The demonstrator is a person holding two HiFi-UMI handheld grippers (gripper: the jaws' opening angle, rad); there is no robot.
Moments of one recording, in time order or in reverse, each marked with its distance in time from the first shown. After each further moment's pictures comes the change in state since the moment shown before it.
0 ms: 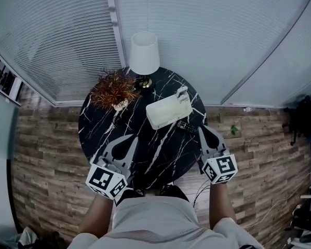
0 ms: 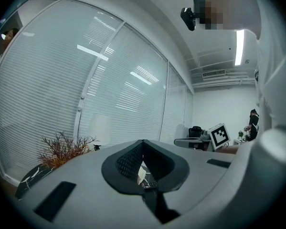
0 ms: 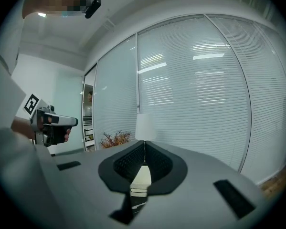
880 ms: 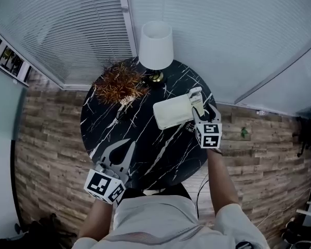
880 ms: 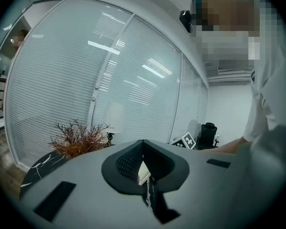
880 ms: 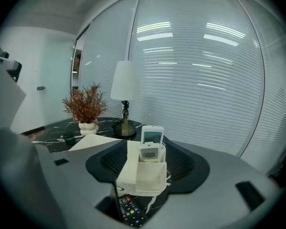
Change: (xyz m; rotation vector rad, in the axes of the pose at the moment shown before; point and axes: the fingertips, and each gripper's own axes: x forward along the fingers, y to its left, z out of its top) left arm 0.011 0.033 -0.036 -0.059 0.083 0.158; right arm 0.170 -0.089 -0.126 -0.129 0.321 -0.087
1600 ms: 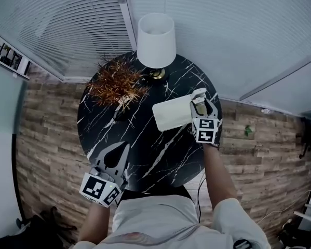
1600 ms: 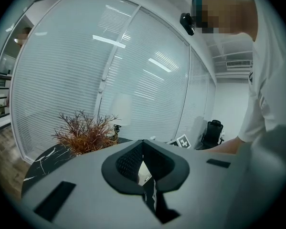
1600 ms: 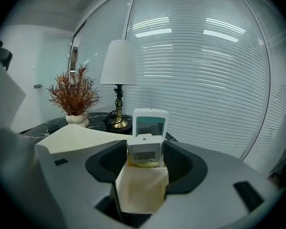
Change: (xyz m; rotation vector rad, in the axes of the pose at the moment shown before) left arm 0.018 0.026 -0.023 -0.035 0.074 0.070; right arm 0.072 -0.005 -0.032 0.011 0.023 -0.002
